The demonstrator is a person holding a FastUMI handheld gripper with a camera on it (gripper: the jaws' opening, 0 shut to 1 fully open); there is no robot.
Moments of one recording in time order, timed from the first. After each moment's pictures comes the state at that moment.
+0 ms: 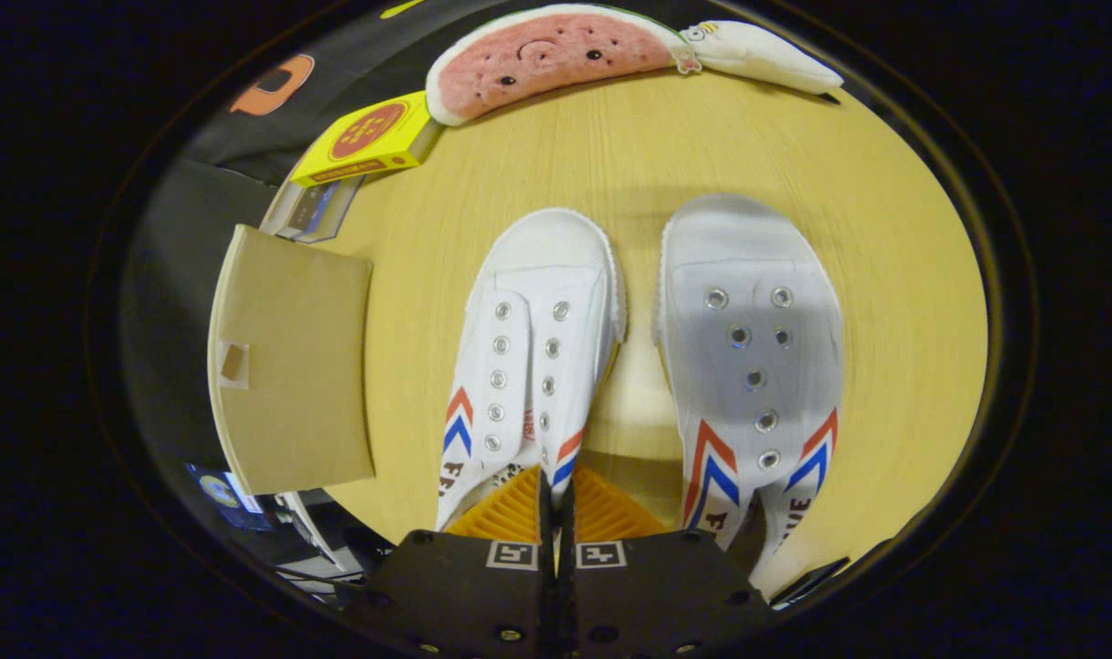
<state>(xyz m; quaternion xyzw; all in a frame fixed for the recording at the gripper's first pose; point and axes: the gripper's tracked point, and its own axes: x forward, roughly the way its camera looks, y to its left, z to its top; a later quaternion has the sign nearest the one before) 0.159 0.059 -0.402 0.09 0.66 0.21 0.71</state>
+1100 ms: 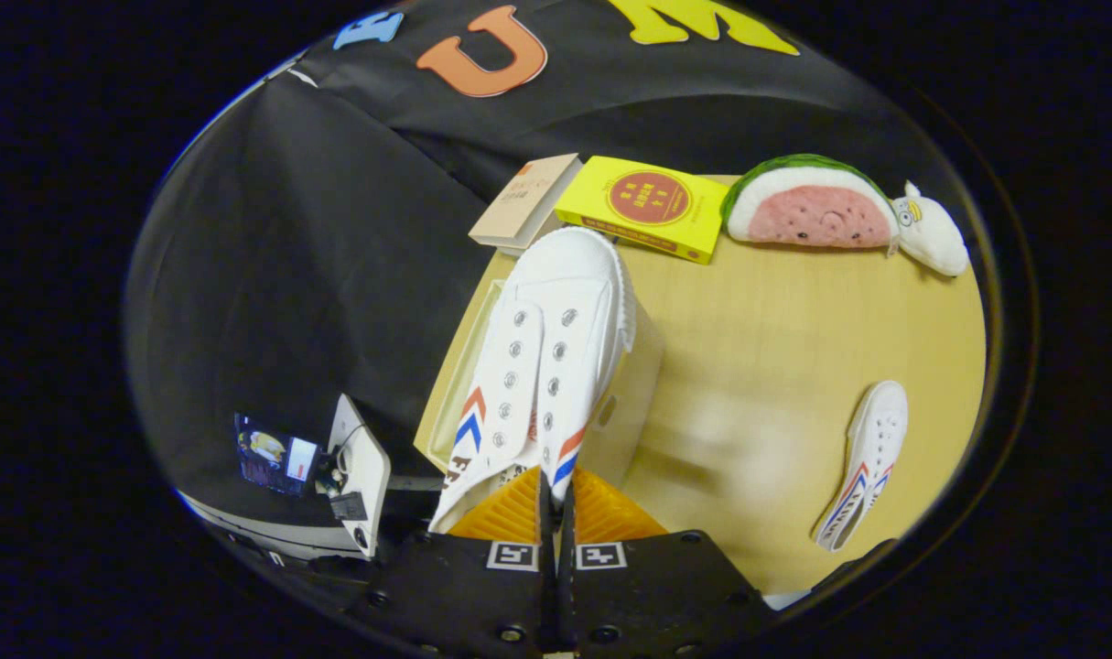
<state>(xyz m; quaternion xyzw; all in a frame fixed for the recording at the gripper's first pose) 0.098 0.253 -0.183 0.06 0.56 0.37 0.74</state>
